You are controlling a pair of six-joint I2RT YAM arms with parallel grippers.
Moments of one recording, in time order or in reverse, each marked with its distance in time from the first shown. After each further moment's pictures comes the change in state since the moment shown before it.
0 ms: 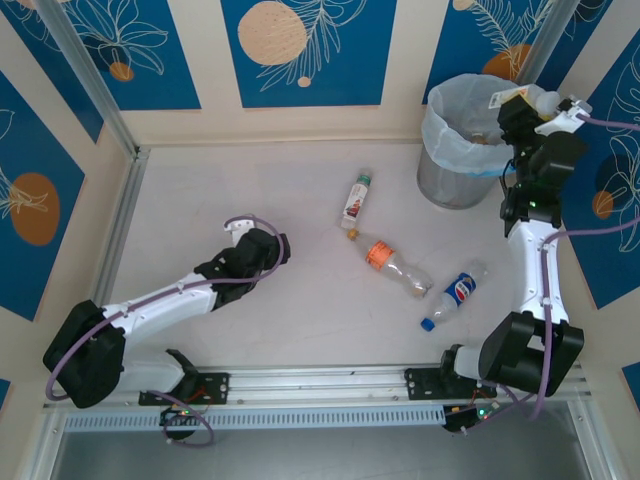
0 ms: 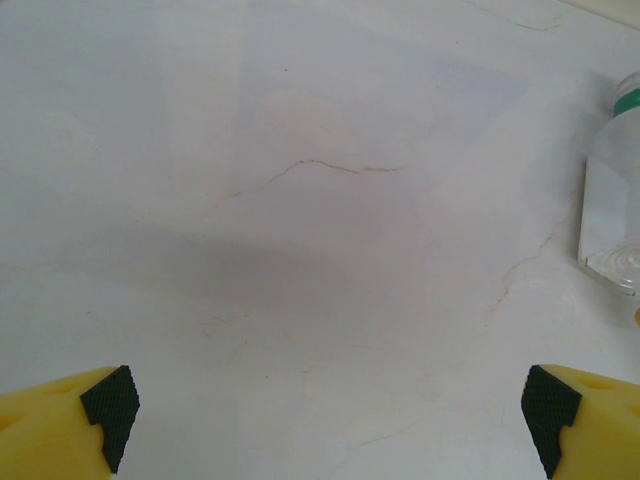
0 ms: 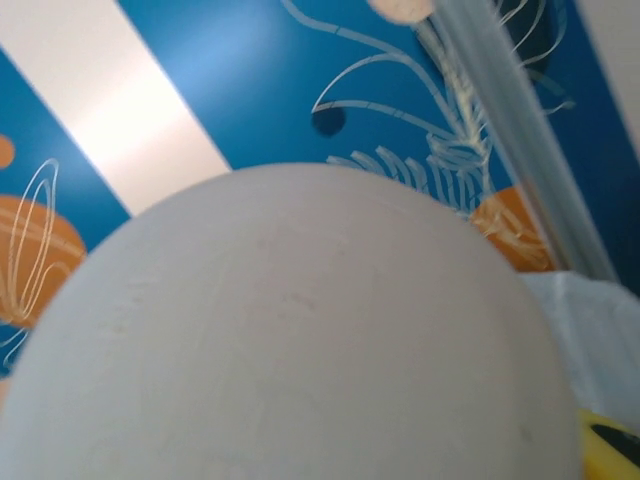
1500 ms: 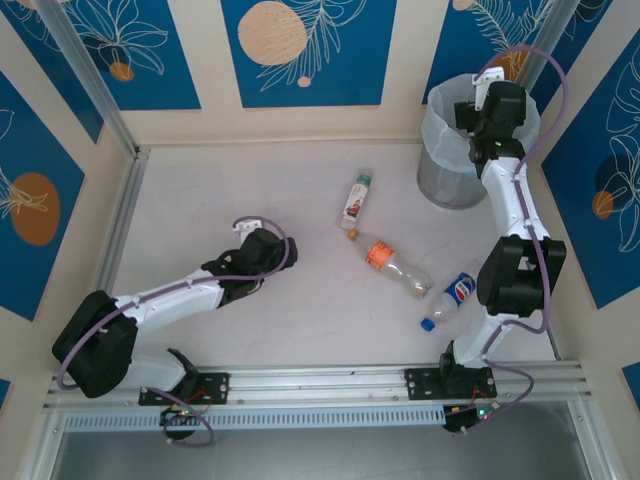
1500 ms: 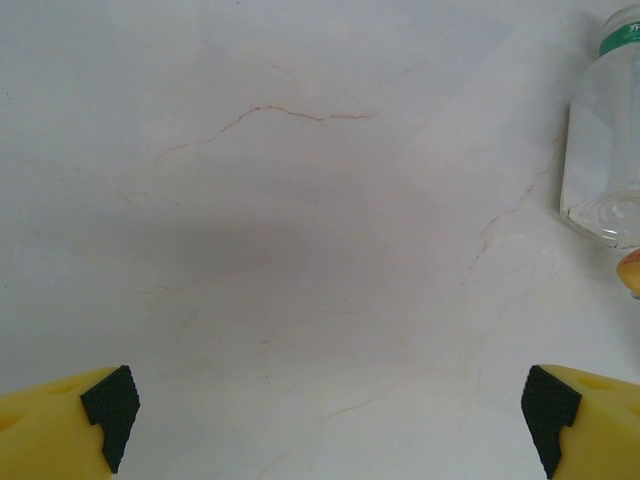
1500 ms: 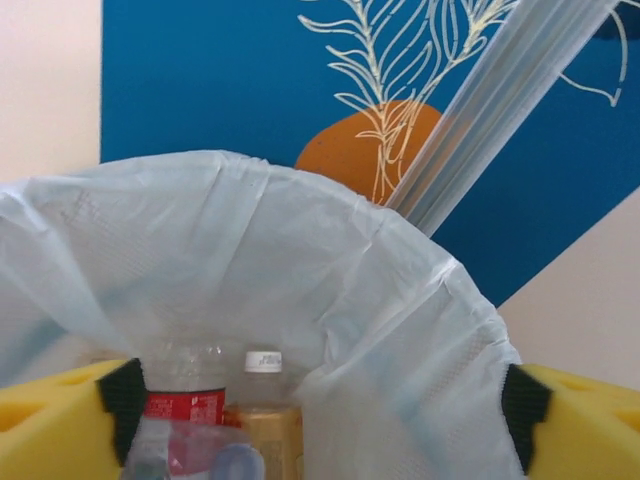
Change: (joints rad) left arm 0.000 0.066 0.008 0.031 0.098 -0.006; right arm 0.203 0.467 0.499 -0.486 0.394 -0.905
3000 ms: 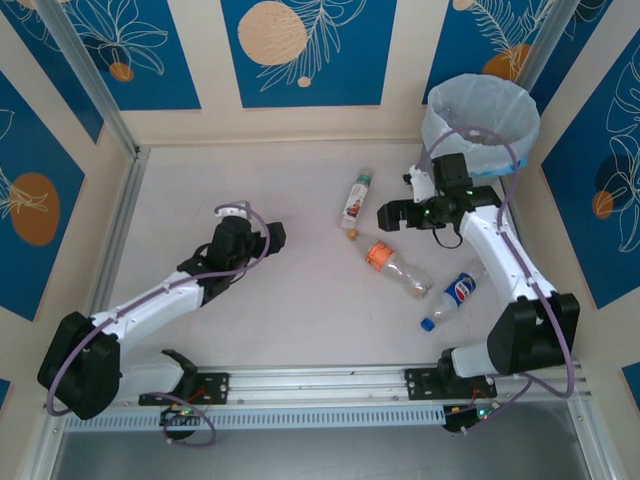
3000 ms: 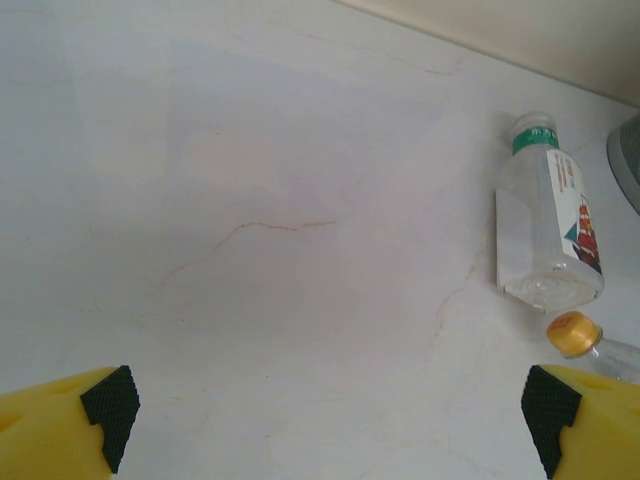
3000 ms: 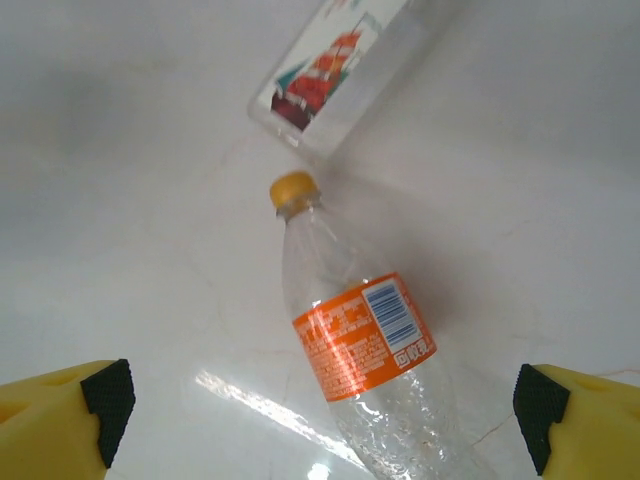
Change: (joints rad) left arm 0.162 -0.132 -0.036 0.116 0.145 0.176; right arm 0.257 -0.347 -0.453 -0.689 -0.591 0.304
